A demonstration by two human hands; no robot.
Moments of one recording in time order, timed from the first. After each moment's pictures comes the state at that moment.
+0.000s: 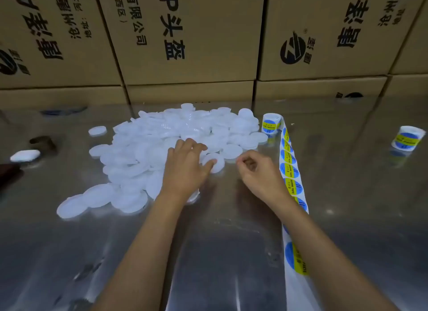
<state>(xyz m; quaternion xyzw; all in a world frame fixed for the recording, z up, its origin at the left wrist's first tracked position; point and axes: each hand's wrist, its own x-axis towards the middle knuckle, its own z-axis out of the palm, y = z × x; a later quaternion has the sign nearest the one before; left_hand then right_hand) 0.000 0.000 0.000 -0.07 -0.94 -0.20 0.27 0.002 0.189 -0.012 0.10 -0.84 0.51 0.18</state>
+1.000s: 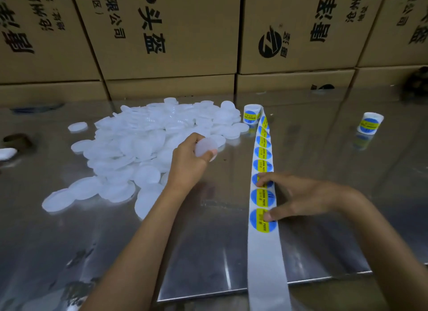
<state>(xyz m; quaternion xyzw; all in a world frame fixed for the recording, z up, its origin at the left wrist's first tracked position) 0.030 0.039 0.007 -0.04 -0.85 -0.49 0.19 0.088 0.295 0.025 0.14 -0.94 0.23 -0.20</state>
